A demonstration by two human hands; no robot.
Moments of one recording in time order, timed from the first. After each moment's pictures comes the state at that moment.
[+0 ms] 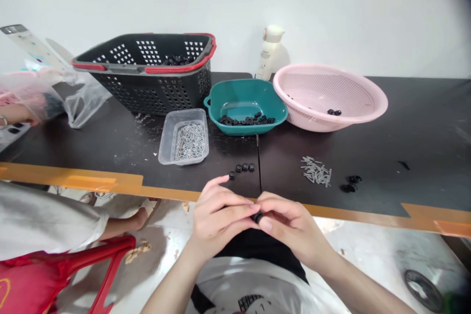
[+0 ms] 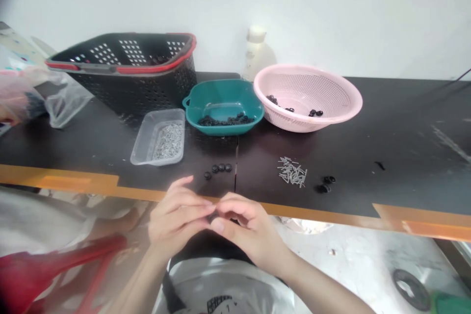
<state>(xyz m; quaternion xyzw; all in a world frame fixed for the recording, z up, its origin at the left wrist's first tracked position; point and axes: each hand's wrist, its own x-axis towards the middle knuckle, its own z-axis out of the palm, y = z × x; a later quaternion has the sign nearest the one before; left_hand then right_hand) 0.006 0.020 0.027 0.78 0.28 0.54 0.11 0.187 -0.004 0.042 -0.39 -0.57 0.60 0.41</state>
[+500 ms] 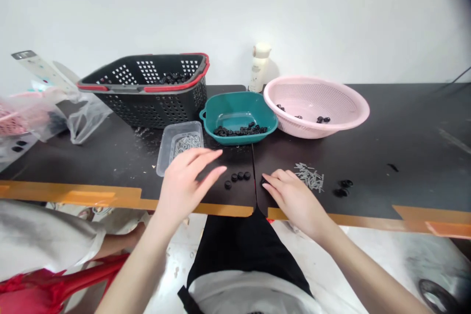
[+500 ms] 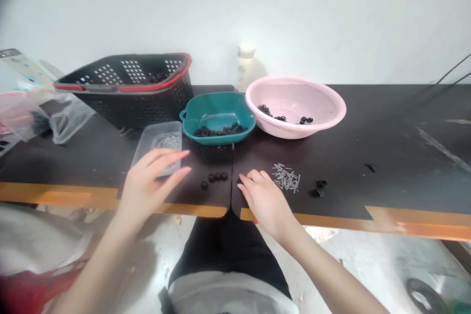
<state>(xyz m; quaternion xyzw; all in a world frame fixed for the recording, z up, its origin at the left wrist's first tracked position) -0.026 0.072 0.079 0.82 0.41 0.40 -0.03 0.228 0.045 0.025 -0.57 -0.80 0.10 0.15</state>
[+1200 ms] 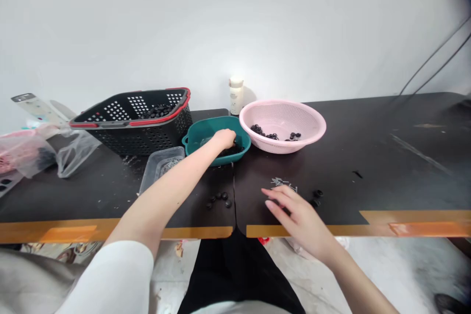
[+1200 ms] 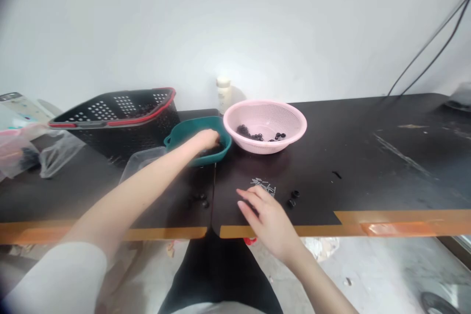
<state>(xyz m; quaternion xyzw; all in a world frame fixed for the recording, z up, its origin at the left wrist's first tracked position) 0.119 0.266 0.088 0.87 0.48 -0.13 0.03 0.277 0.018 0.038 -0.58 -0.72 0.22 0.32</state>
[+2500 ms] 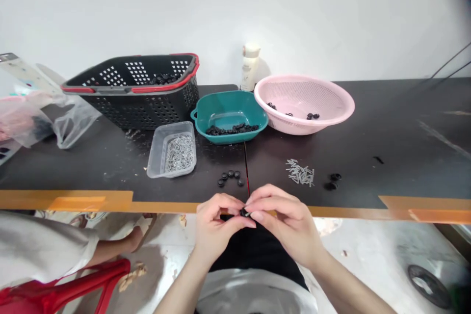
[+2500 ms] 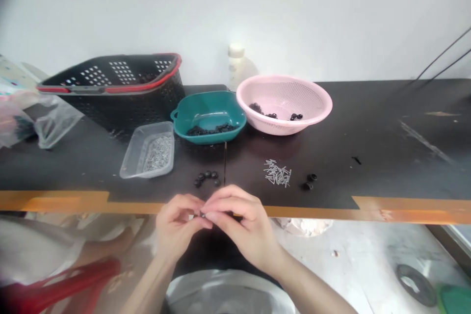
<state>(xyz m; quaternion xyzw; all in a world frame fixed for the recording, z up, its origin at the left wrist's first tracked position) 0.037 0.015 0.028 0.61 0.37 0.59 0.37 0.198 0.000 0.047 -0.38 -0.63 0.42 0.53</state>
